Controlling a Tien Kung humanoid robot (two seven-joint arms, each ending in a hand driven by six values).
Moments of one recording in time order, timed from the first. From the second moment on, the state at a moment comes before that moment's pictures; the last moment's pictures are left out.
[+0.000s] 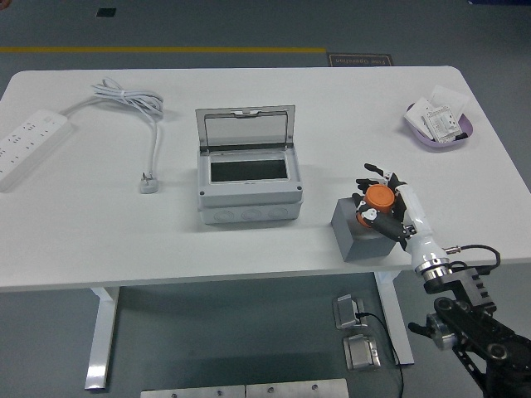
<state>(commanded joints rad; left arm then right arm) -0.07 0.30 -0.07 -0.18 0.03 0.03 0.08 0.13 -0.26 1.01 1.14 -1.08 -0.25 0.50</state>
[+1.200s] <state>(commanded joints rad) -0.07 0.31 -0.16 -0.18 0.15 0.05 0.10 0.22 -0.26 0.97 1.13 -1.11 -0.31 0.47</state>
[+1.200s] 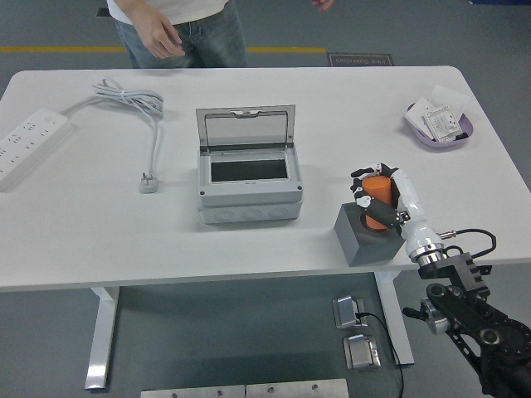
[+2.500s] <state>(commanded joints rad) -0.10 0.33 -0.26 -0.18 0.28 0.04 0.14 0.98 -0.07 0.36 0.75 -1.38 -0.25 0.12</state>
